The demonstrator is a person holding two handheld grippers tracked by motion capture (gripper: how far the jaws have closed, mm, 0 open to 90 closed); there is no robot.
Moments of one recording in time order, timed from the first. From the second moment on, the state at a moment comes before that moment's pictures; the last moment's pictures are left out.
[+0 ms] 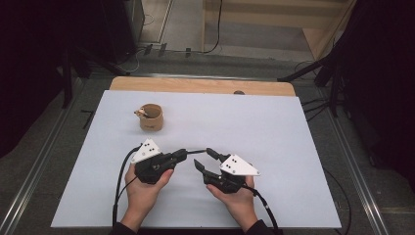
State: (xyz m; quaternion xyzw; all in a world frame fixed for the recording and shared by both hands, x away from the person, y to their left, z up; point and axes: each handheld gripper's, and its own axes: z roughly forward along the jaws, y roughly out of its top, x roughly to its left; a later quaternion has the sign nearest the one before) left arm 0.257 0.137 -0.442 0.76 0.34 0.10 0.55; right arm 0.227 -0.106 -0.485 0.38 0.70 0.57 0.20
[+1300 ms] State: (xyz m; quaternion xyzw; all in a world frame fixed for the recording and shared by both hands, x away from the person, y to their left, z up) left arm 0.249 0.127 -0.465 0.71 0.32 0.11 0.62; right arm 0.240 -0.128 -0.491 0.62 0.50 0.61 -0.02
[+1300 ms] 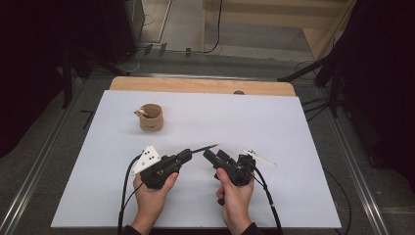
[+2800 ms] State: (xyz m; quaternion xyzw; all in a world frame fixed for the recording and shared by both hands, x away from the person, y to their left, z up) left arm 0.242 0.112 -0.470 0.73 0.29 0.09 0.62; right arm 0.250 -0.142 -0.500 0.63 0.43 0.64 -0.13
